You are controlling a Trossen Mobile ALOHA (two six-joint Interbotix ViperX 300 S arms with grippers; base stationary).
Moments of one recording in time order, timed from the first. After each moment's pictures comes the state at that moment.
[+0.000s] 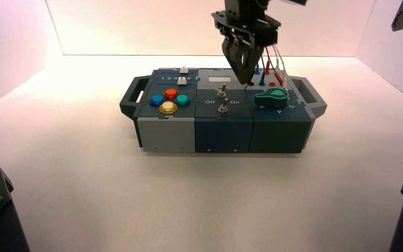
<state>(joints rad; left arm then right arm) -0.91 0.38 0.12 -0.11 0.95 0.43 0.08 -0.90 1.06 -0.04 0.76 0.08</state>
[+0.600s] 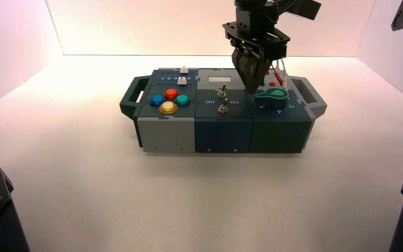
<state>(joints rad) -0.92 0.44 0.07 -0.11 0.95 0.44 0.08 -0.90 1.06 -0.04 0.76 0.08</state>
